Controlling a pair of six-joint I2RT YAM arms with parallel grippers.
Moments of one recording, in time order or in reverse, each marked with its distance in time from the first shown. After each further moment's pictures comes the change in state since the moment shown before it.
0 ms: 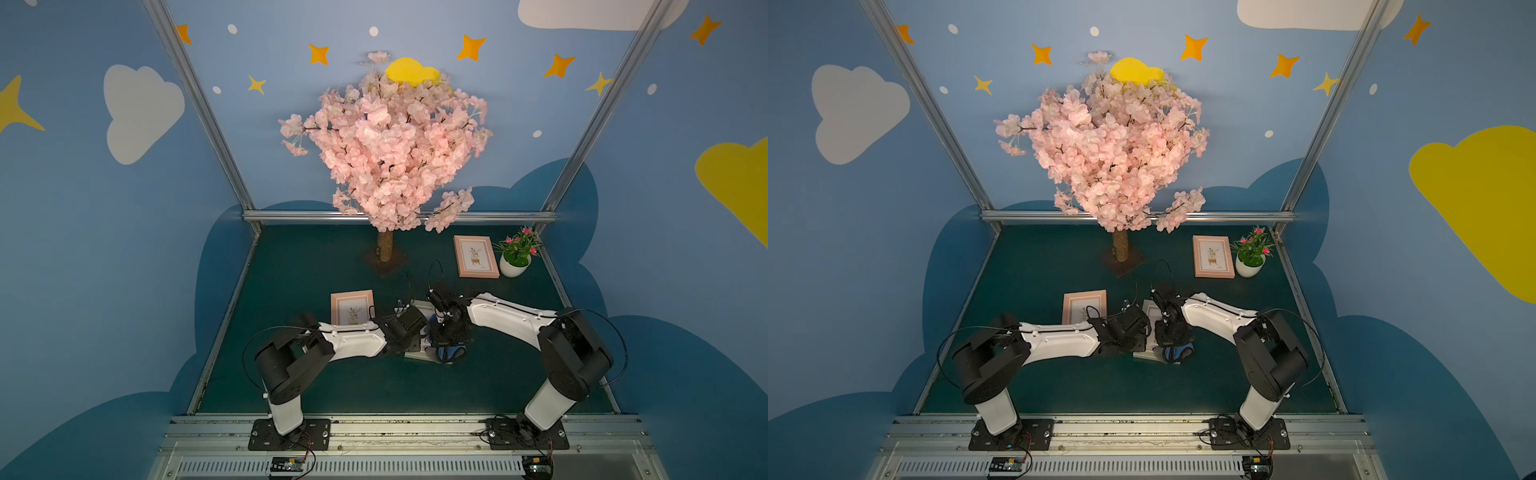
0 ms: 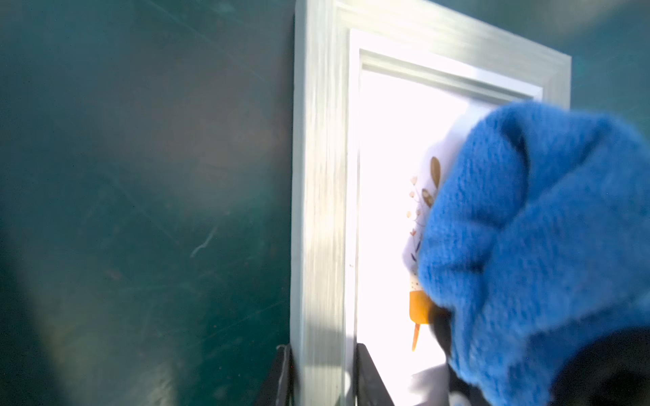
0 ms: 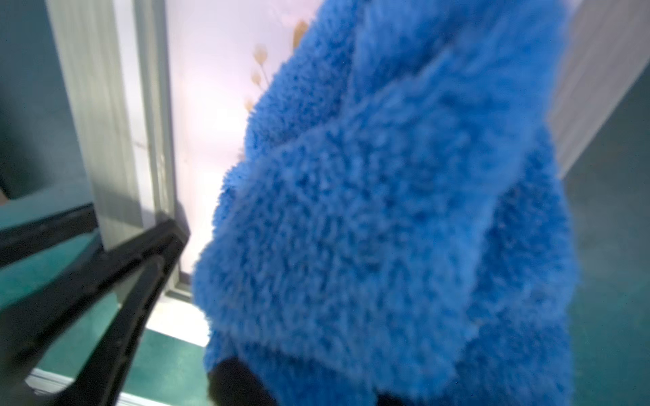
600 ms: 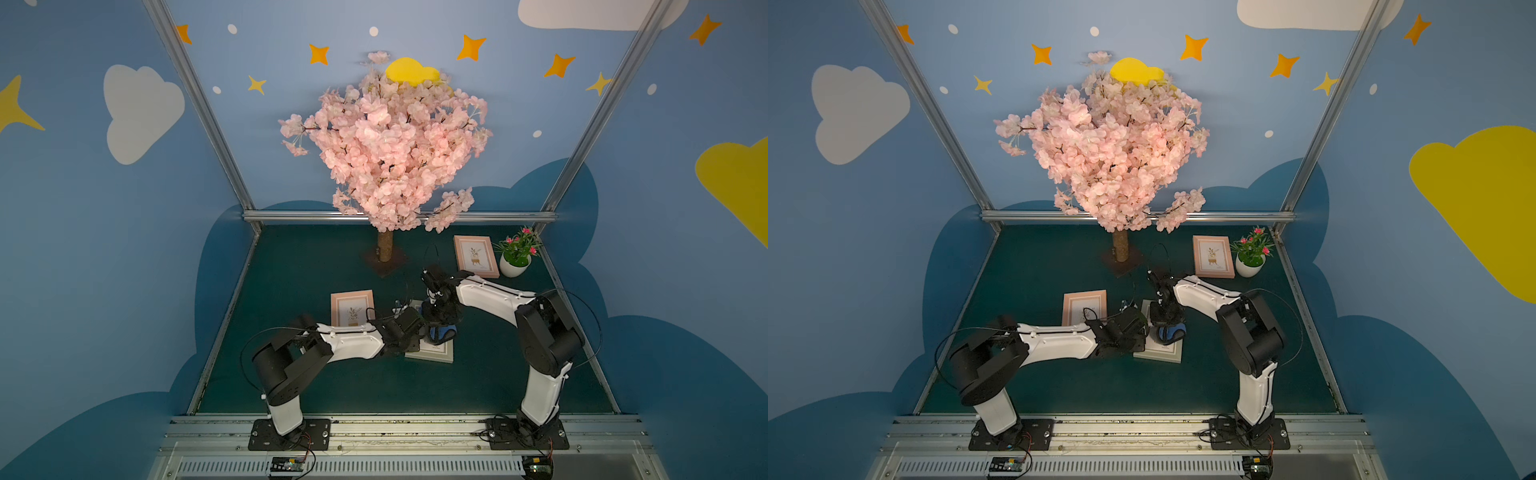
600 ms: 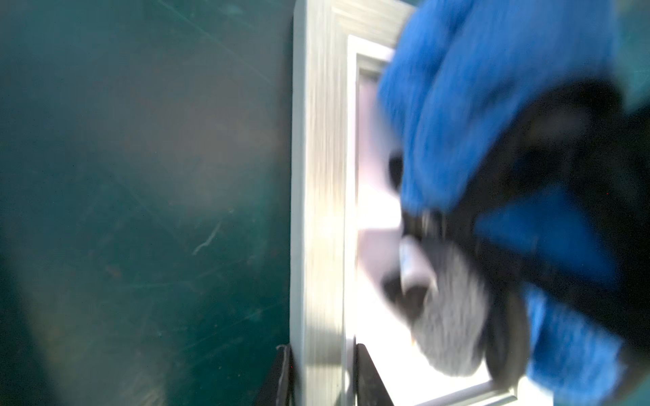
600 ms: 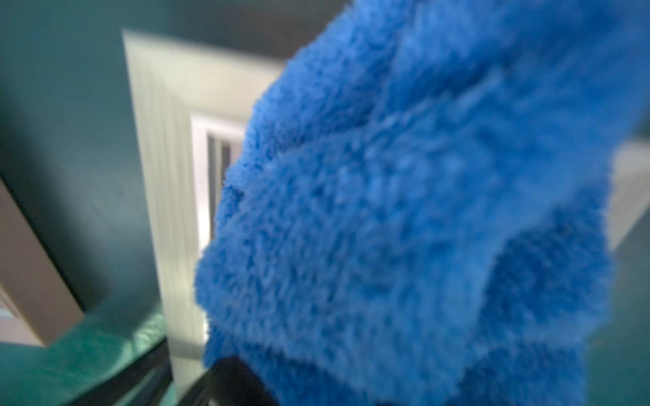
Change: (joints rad) left arm 0.001 -0.014 -0.035 0.053 0.011 -0.024; right arm -0.044 0.161 0.177 0.018 -0.008 -0.023
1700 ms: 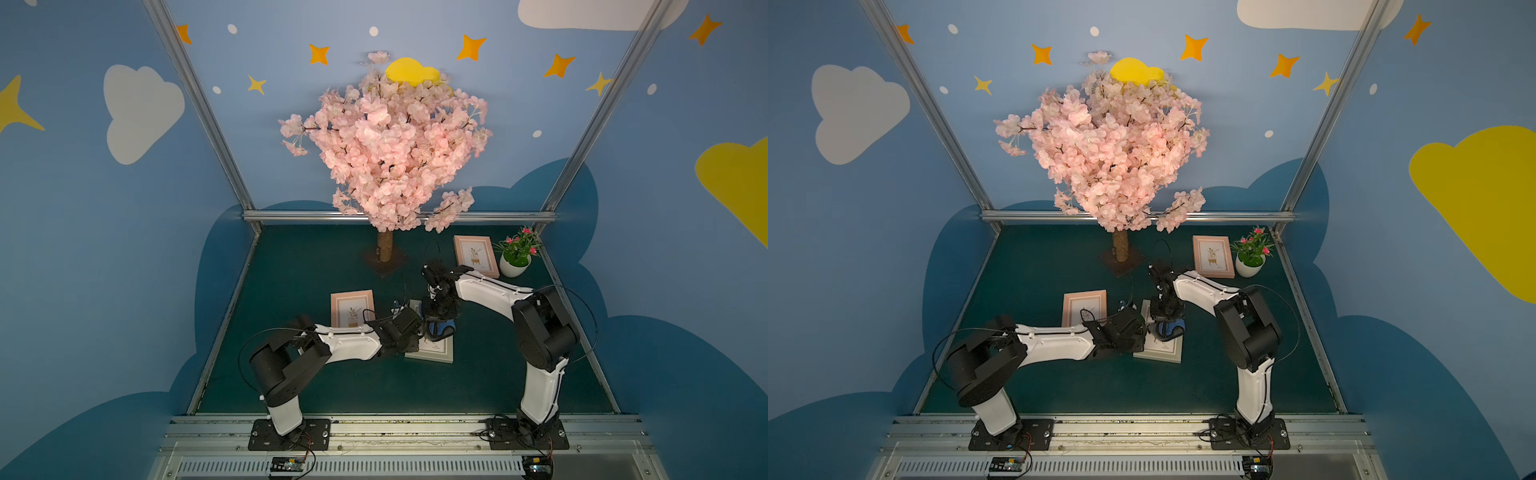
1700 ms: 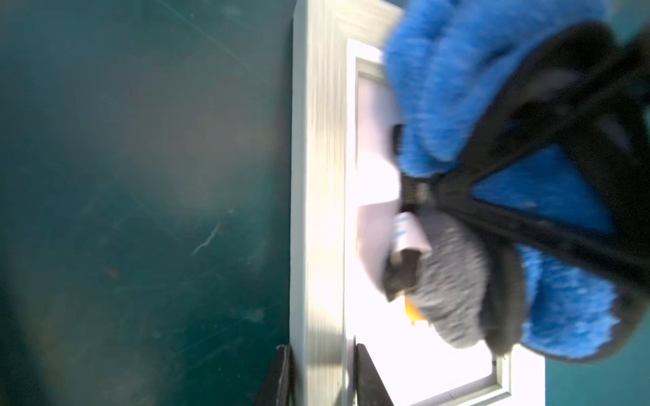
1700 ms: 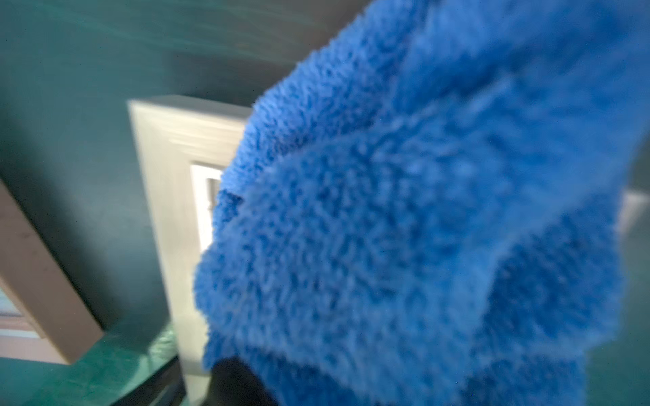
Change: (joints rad) left arm 0.003 -0.013 -0.030 0.046 0.015 0.000; right arm -0.024 0.099 0.141 -0.034 -0.017 0.014
